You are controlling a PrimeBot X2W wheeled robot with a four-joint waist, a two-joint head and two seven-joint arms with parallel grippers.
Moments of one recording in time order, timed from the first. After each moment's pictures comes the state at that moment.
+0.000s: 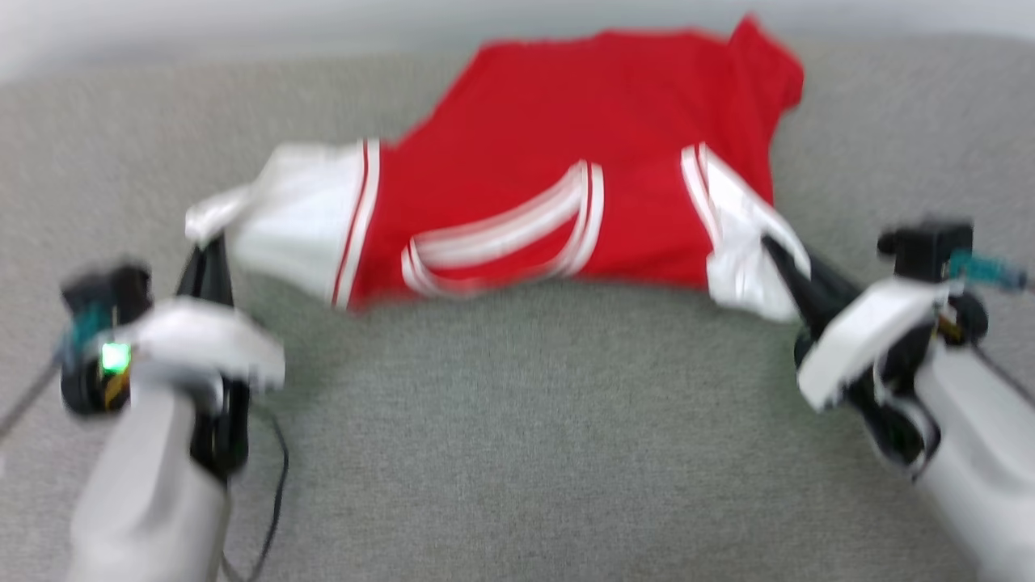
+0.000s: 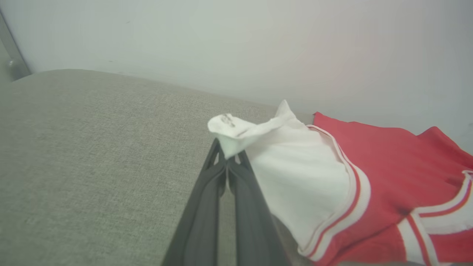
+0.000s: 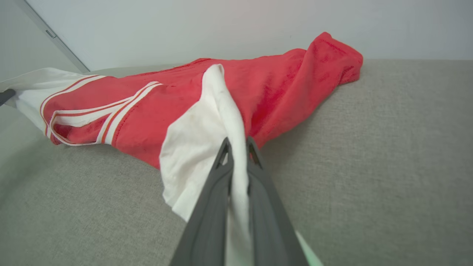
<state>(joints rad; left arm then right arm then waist) -0.59 0.30 -0.17 0.66 -0.60 0.01 -0.26 -0.68 -0.43 0.65 0.60 0.84 0.13 -0.15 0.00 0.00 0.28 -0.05</state>
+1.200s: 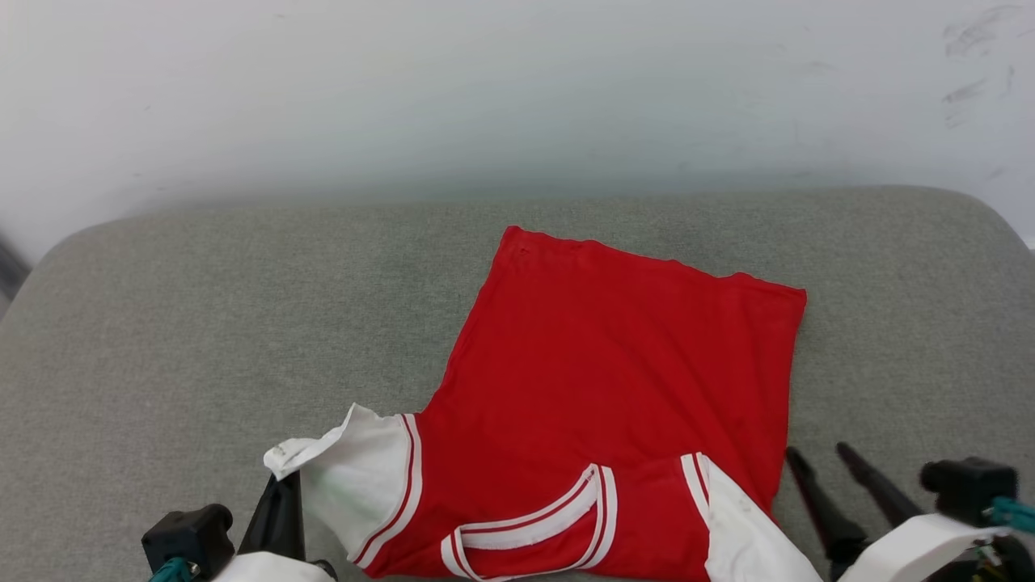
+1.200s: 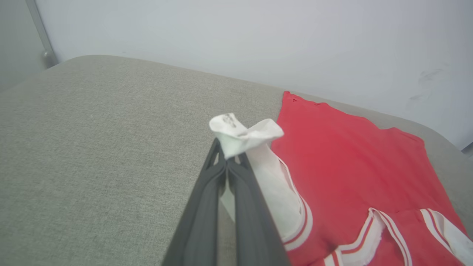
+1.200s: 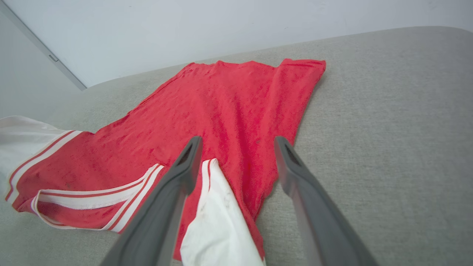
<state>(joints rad) 0.15 0.31 -0.26 -0.11 -0.55 0.29 -0.07 0.07 -0.26 0.16 0.10 0.50 0.13 0.06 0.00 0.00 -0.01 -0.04</state>
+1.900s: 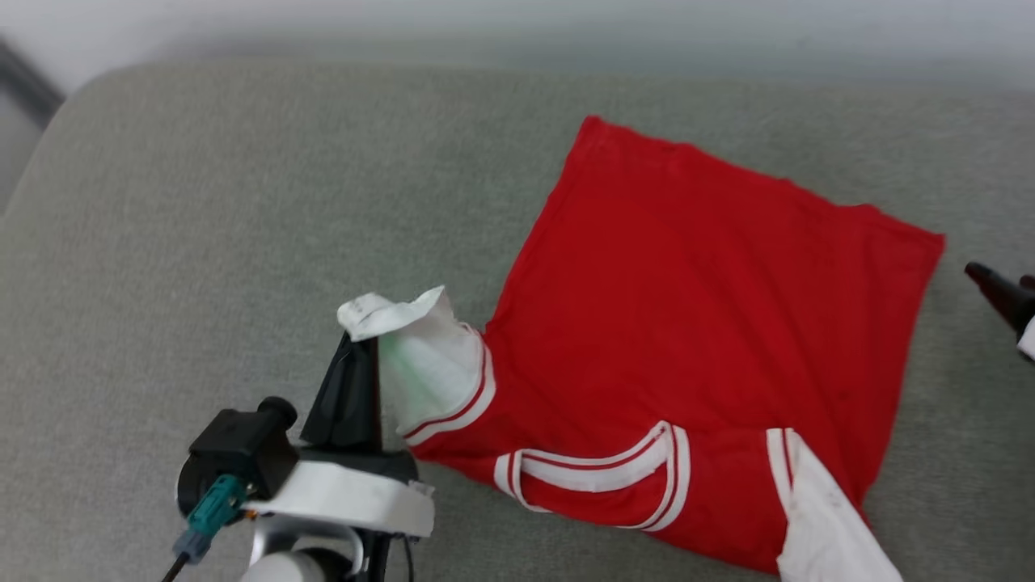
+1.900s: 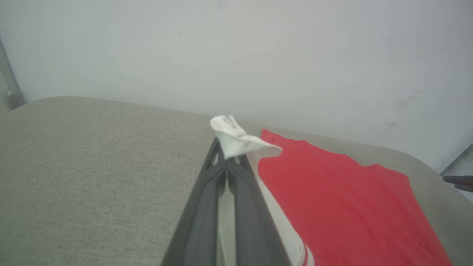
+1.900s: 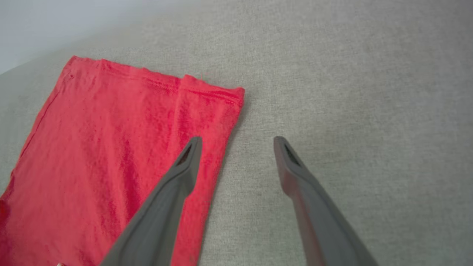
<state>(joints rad) -0.06 0.25 -0.36 -0.23 -0.46 0.26 -0.12 -0.51 -0.41 -0.15 0.46 0.57 0.13 0.63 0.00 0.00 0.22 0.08</state>
